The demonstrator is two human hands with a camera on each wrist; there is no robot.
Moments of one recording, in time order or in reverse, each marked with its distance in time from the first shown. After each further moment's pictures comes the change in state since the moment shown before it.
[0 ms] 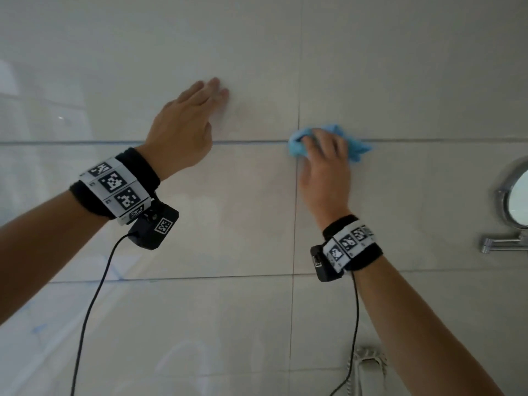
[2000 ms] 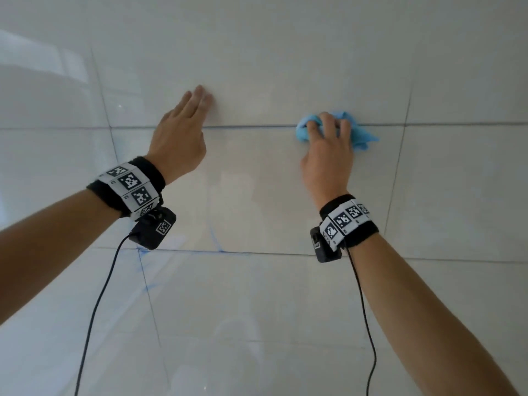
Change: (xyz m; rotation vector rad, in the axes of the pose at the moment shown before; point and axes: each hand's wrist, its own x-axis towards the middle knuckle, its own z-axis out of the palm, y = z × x) left_hand -0.123 -0.164 -0.043 0.082 -0.096 -0.229; right_hand 0.019 -0.185 0.064 -0.031 -0.109 0.104
